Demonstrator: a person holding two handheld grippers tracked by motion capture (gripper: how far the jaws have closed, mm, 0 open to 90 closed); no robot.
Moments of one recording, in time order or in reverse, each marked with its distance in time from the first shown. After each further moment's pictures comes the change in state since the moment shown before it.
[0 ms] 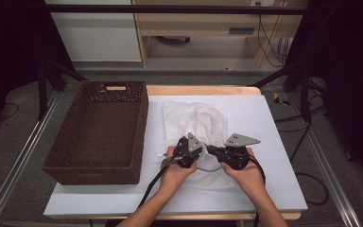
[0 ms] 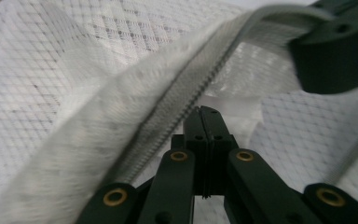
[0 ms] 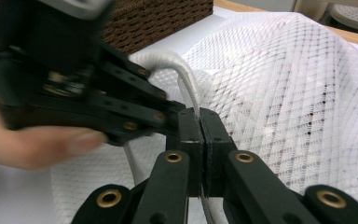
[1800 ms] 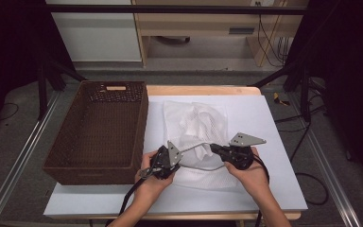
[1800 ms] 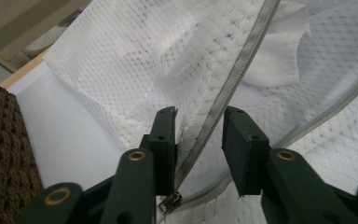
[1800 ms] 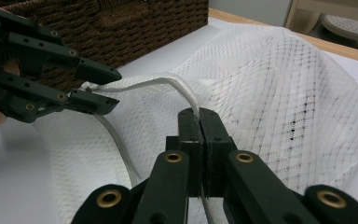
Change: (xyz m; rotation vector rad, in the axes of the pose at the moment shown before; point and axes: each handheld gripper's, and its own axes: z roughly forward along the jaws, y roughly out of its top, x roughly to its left) left arm 0.011 -0.027 -0.067 0.093 0.200 0.130; right arm -0.002 0.005 -0.013 -0.026 -0.012 -0.009
